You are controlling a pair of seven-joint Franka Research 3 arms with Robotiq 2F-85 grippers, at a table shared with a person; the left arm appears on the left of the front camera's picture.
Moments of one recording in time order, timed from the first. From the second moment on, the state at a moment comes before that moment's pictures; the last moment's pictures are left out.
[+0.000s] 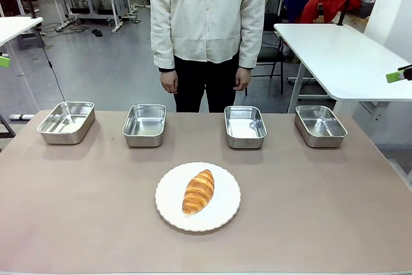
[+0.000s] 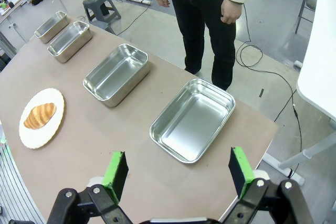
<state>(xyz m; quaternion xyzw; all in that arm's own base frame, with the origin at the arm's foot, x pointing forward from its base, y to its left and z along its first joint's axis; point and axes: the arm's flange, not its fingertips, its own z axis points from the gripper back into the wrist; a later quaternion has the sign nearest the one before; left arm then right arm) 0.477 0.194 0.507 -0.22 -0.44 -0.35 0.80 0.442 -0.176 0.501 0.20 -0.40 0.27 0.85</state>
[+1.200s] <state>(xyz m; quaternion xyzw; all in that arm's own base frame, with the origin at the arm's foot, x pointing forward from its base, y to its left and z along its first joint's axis) 0.477 0.194 0.507 -0.22 -0.44 -0.35 0.80 0.442 -0.176 0.501 0.20 -0.40 0.27 0.85</state>
